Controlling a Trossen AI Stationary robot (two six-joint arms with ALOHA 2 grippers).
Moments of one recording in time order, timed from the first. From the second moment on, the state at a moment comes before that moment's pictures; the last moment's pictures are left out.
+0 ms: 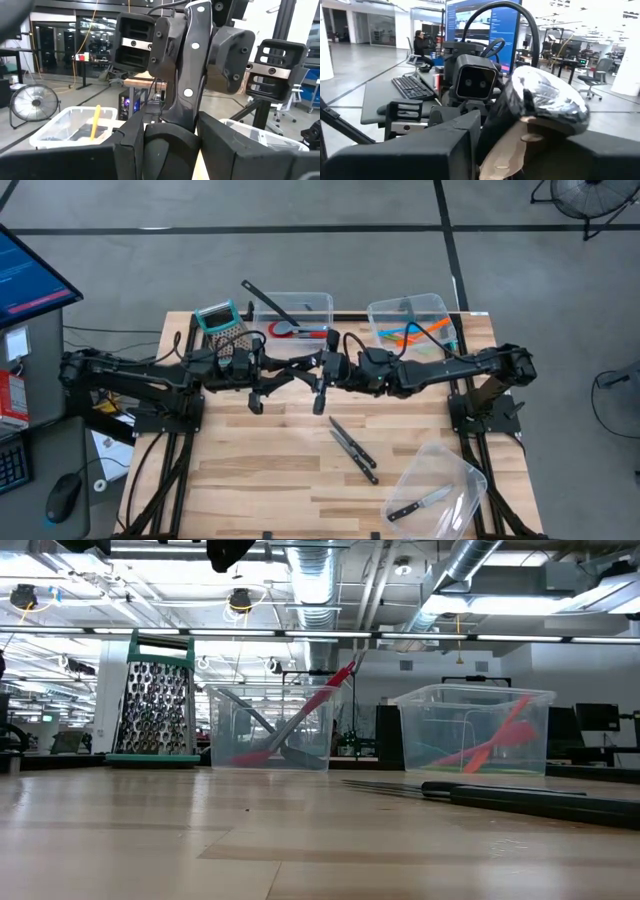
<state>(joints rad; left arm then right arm) -0.02 1.00 0.61 0.54 -0.12 -0.07 0.10 1.66 1.35 0.38 0.29 -0.12</state>
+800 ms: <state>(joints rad) -0.03 0.93 0.61 0.32 -0.13 -0.17 0.33 1.44 1.56 -0.96 0.63 0.60</state>
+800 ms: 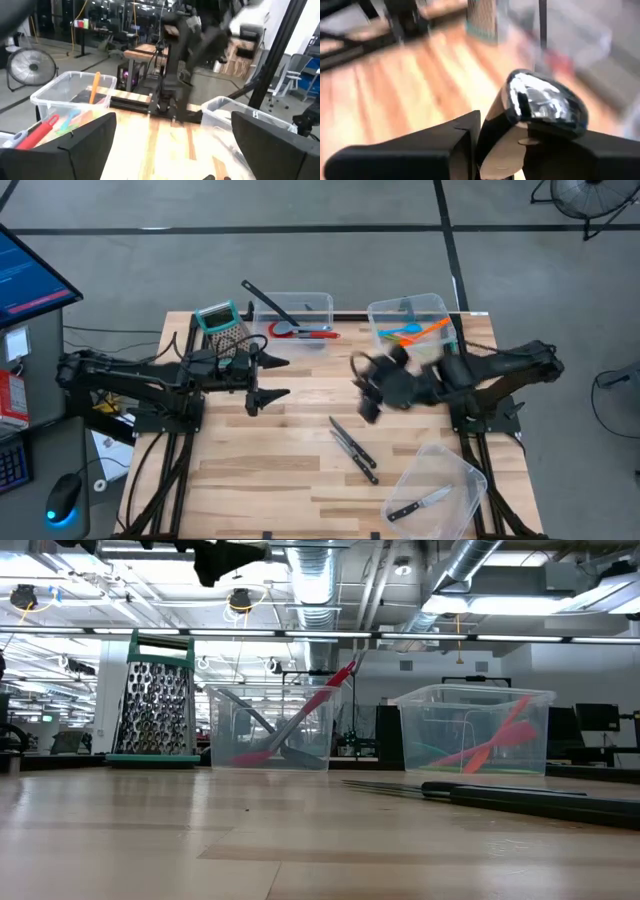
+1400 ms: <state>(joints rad) -0.03 0.91 0.61 0.31 -0.11 -0.20 0.96 1.58 1.56 -1.47 0.60 1.96</state>
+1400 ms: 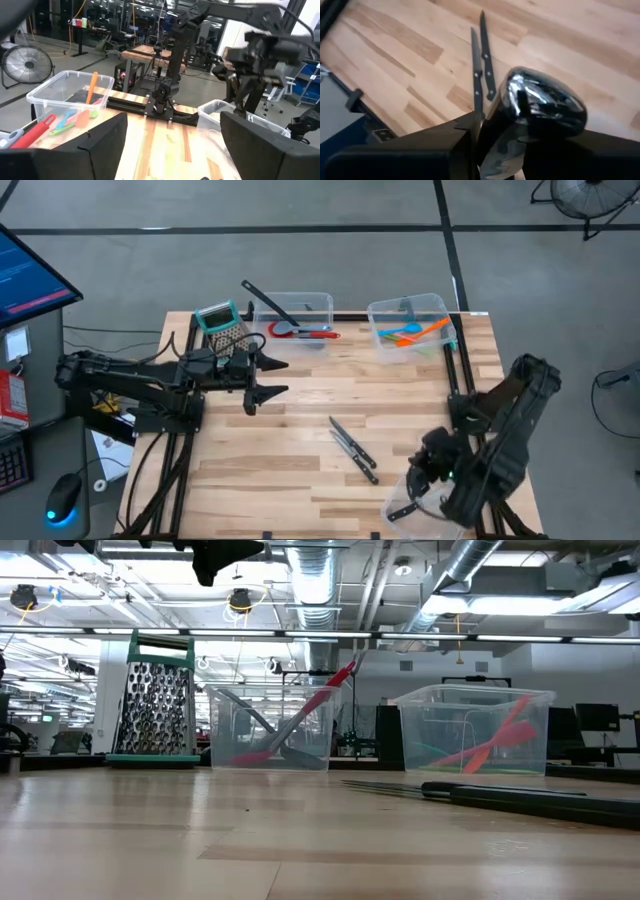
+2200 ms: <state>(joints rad) -0.03 1.04 0.61 0.33 -0.12 -0.19 1.01 1.84 1.56 -1.42 0.44 2.18</state>
